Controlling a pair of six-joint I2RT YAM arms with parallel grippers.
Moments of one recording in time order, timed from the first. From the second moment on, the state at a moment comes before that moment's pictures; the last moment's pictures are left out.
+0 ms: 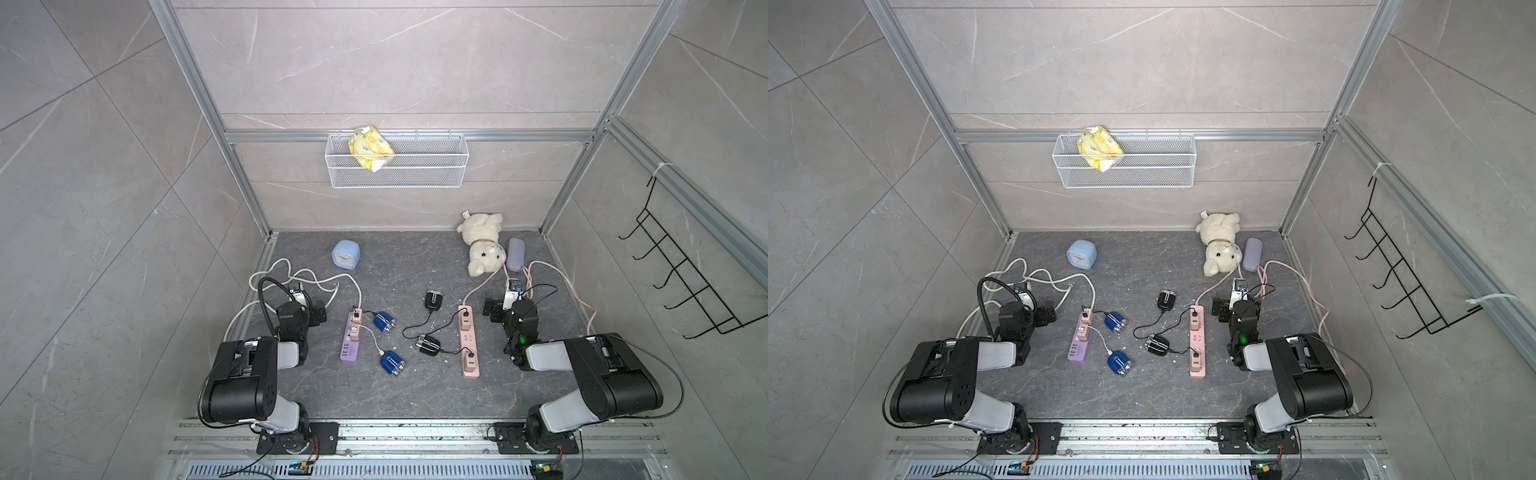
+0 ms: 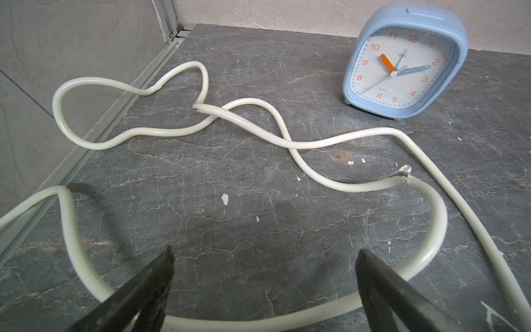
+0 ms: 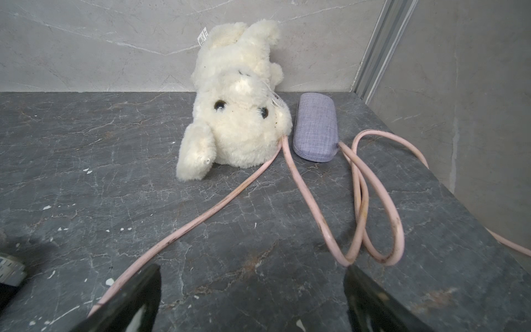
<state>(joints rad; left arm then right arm) 0.05 1.50 0.34 0.70 -0.04 -0.04 0.13 1.53 0.32 0.89 0.23 0.02</state>
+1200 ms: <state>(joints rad) 0.05 1.50 0.35 0.69 -0.04 -0.04 0.13 1.53 0.32 0.88 0.22 0.02</state>
